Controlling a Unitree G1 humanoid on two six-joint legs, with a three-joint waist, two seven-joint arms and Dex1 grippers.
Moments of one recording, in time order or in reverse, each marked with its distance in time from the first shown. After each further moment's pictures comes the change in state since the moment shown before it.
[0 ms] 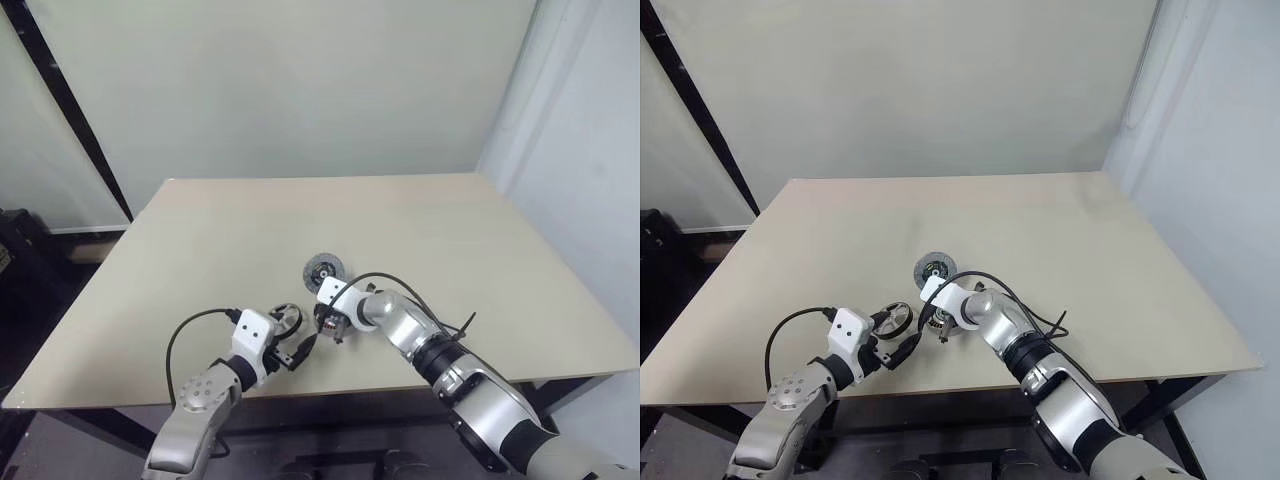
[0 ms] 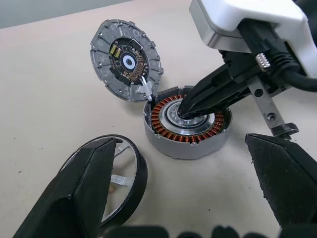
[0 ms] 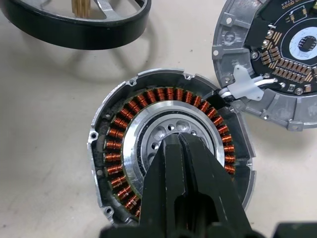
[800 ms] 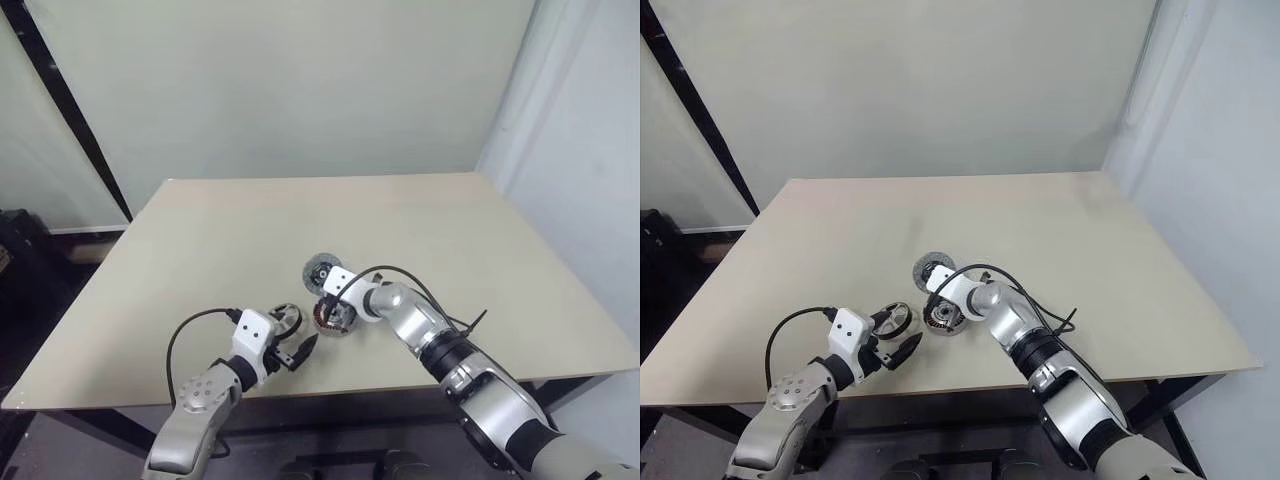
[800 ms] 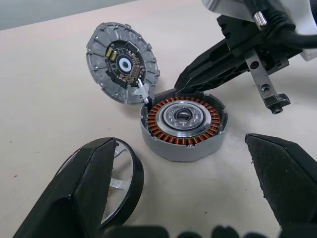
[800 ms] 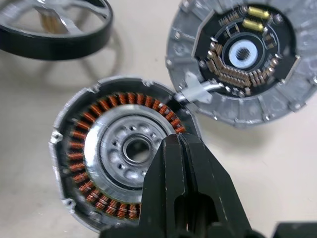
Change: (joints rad) left arm -0.002 0.001 -0.001 -0.002 0.000 0.001 -0.011; right arm 0.016 -0.046 -0.030 -0.105 0.002 0.027 0.015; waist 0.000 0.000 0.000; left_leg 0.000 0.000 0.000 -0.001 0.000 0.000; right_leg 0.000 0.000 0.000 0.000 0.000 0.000
